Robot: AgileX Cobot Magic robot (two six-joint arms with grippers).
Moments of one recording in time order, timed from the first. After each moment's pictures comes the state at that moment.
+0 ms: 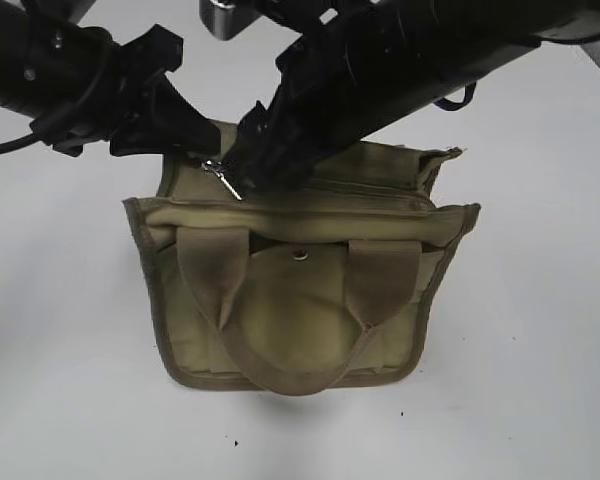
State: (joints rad) left arm -0.38 1.54 -1.09 -0.90 0.73 0.38; right arm 0.67 1.64 -1.22 0.38 0.44 -0.75
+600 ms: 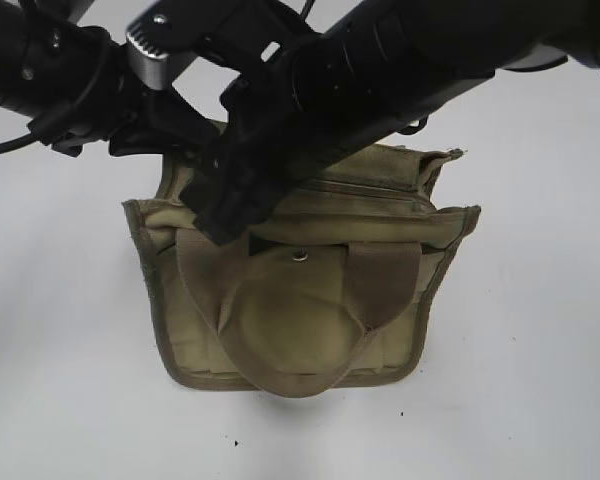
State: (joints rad) left arm -0.38 1.53 -1.09 -0.90 0.75 0.38; right arm 0.76 1.66 -1.22 0.39 0.44 -0.79
